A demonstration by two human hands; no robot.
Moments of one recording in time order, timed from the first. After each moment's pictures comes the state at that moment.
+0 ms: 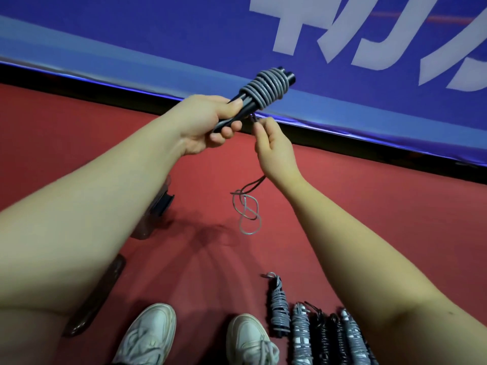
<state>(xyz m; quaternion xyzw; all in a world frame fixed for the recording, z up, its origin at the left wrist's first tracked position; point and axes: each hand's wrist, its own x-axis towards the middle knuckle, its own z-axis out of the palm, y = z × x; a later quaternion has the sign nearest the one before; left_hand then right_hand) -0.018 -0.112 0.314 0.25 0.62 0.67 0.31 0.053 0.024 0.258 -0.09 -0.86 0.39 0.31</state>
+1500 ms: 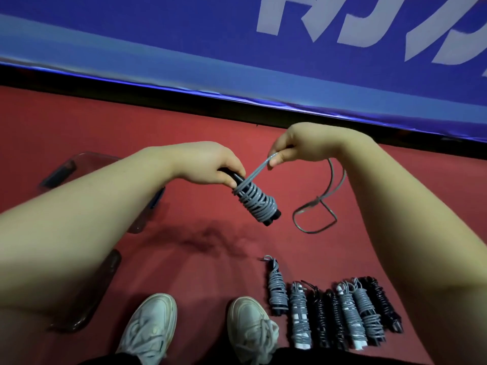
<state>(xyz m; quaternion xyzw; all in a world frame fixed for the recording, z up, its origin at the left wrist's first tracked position) -0.003 -0.109 0.266 0.64 0.75 0.08 0.15 0.103 0.085 0.310 0.01 -0.99 0.11 -0.12</state>
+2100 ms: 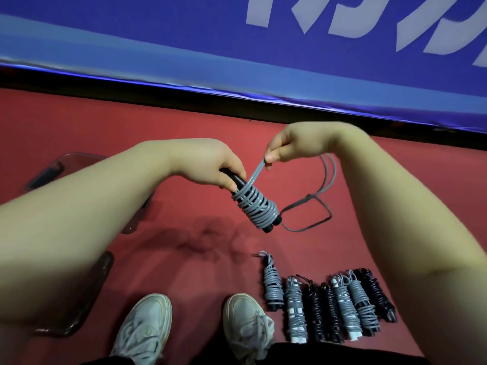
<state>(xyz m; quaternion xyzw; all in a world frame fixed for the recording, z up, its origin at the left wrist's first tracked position) 0.010 -0.096 0.275 0.63 0.75 0.05 0.21 0.106 0.105 0.300 -0.01 -0.96 0.19 -0.19</state>
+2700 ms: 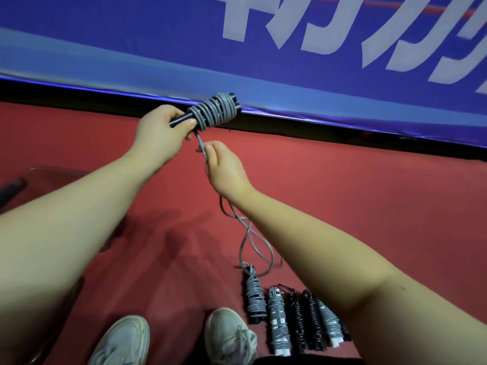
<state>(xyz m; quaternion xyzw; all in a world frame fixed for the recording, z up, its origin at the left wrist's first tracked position) -0.022 -0.081 0.263 0.31 0.81 0.50 -0.05 0.070 0.014 0.223 -0.17 -0.86 0.43 0.22</state>
